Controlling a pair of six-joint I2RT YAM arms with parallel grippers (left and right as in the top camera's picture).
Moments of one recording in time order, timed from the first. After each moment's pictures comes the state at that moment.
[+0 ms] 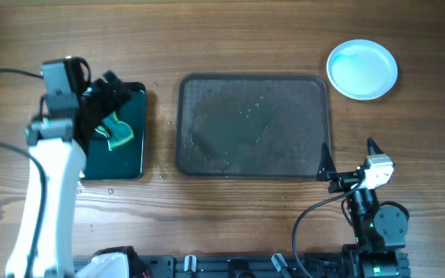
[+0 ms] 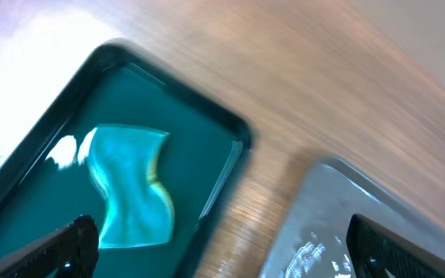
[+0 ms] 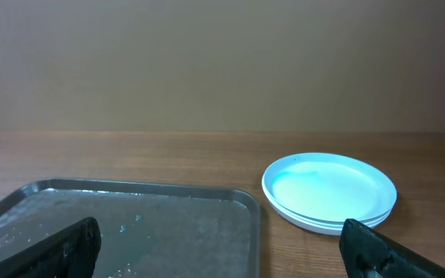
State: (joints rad) left arm 0.09 1.32 1.09 -0.63 0.01 -0.49; right arm 0.04 0.02 0.01 0.00 -0.06 0.04
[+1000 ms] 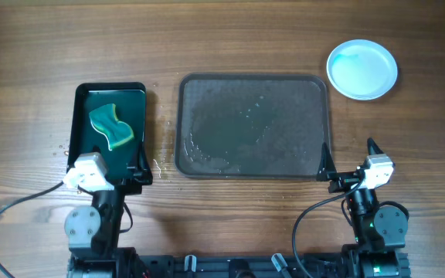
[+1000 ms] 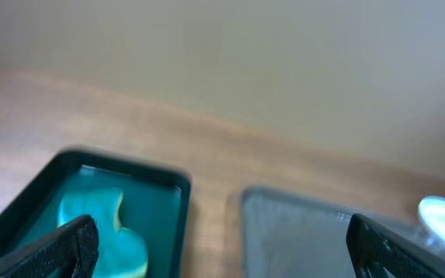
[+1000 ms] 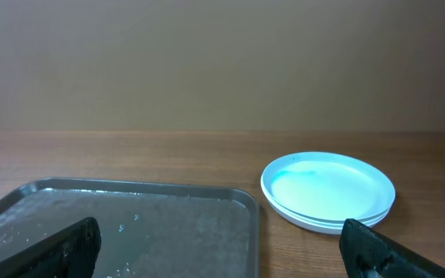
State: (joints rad) left arm 0.01 0.12 0.20 -0.17 0.04 -0.30; right arm 0.04 0.02 0.01 0.00 -0.06 0.04
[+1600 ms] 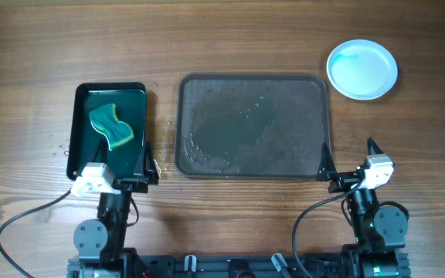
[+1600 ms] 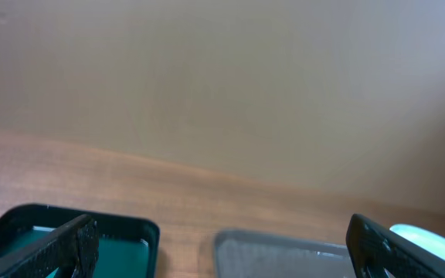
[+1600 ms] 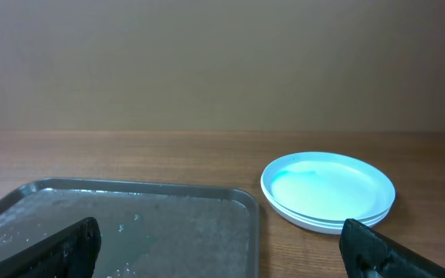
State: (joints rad) left arm -0.03 0.01 0.01 0.13 0.07 -0.30; right arm 0.04 0.02 0.01 0.00 -0.06 0.04
